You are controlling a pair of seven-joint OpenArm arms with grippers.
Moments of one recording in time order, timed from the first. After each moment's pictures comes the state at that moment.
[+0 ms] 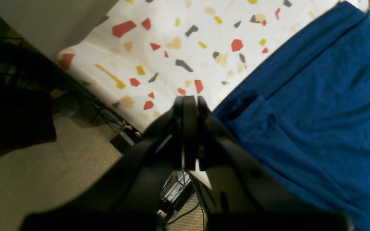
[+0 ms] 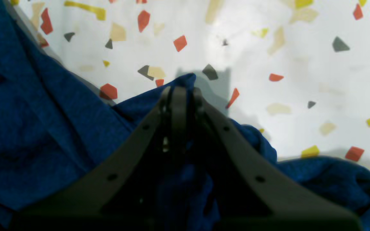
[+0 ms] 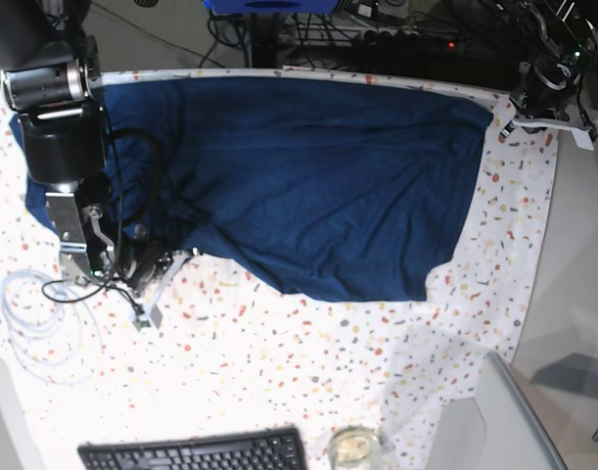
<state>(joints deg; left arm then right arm) 19.9 2.6 -50.3 98.7 -22.2 -8.4 48.8 21.3 7.1 -4.8 47.3 13.4 17.3 -43.5</state>
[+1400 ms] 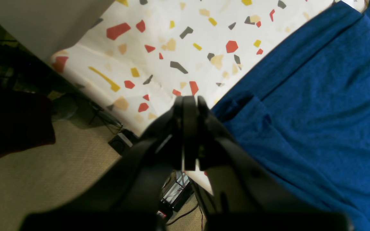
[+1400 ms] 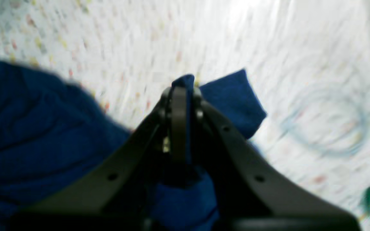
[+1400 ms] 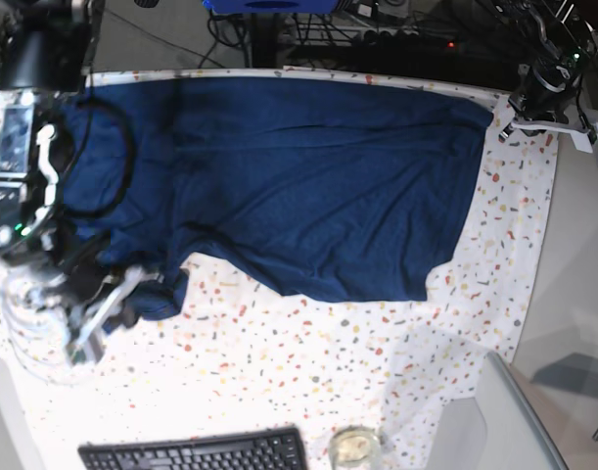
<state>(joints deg) 19.5 2.7 -50.1 98.7 -22.0 -8.4 48.8 3.8 6.3 6.8 97.7 13.0 17.7 -53.9</state>
